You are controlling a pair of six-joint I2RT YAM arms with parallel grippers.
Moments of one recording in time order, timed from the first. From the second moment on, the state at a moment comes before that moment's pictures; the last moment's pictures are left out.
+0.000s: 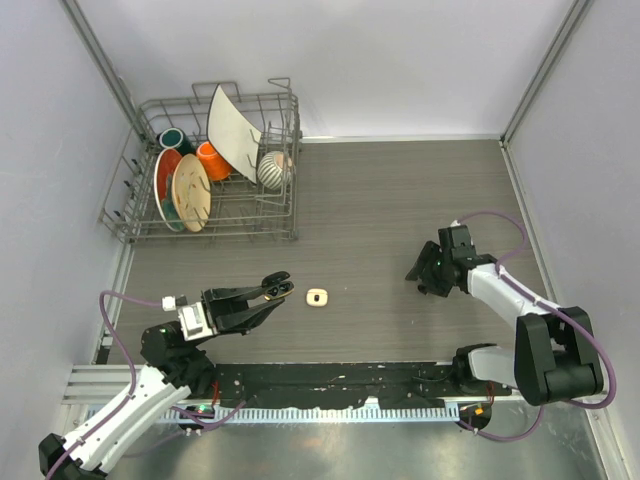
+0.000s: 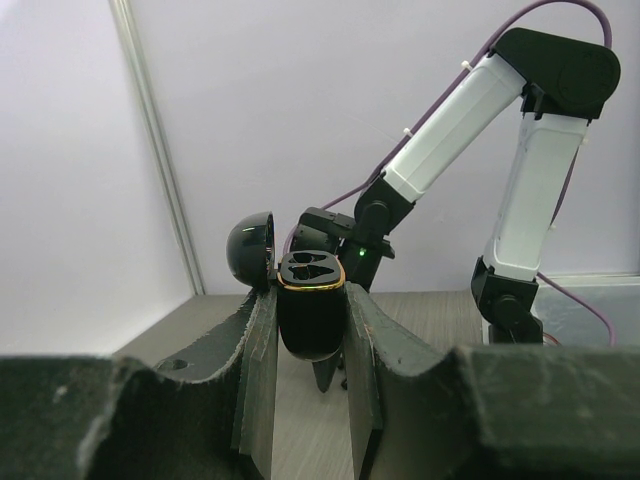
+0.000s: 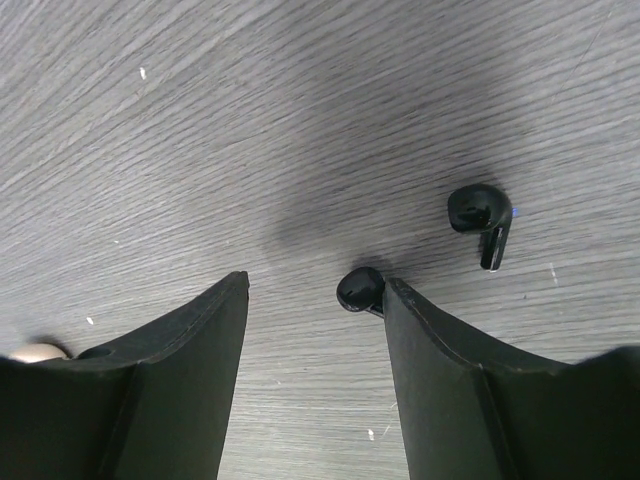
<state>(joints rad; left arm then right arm) -0.70 0.21 0.08 0.83 0.52 -0.18 0.16 1.25 0.56 -0.38 -0.08 0.66</state>
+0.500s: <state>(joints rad) -0.70 0.22 0.08 0.83 0.51 -0.18 0.28 1.20 0.53 -0.37 -0.02 0.76</state>
